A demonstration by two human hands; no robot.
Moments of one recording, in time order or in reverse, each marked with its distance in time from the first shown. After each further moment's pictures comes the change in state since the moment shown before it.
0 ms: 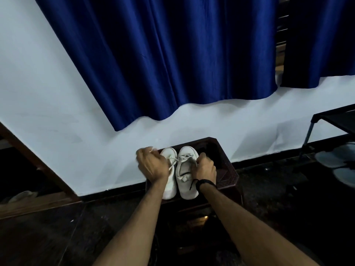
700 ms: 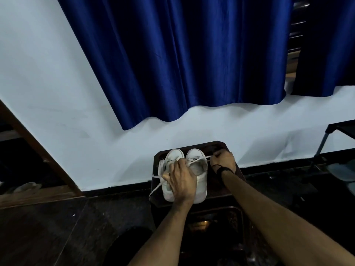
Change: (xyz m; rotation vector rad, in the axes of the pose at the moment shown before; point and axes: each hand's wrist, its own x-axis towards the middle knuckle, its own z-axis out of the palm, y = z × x) left_hand -0.064 -0.007 0.024 0.283 -0.128 0.315; right_hand 0.057 0.007 -0.025 0.147 -0.044 0.136
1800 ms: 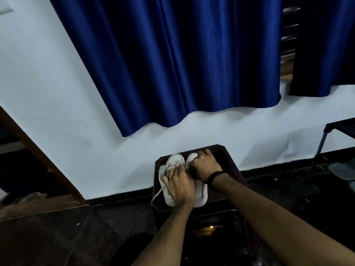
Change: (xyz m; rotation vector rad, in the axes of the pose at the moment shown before) left_hand 0.002 -0.003 -0.002 0.123 -0.064 0.011; right_hand -0.025 -0.032 0.006 -0.880 -0.205 -0.928
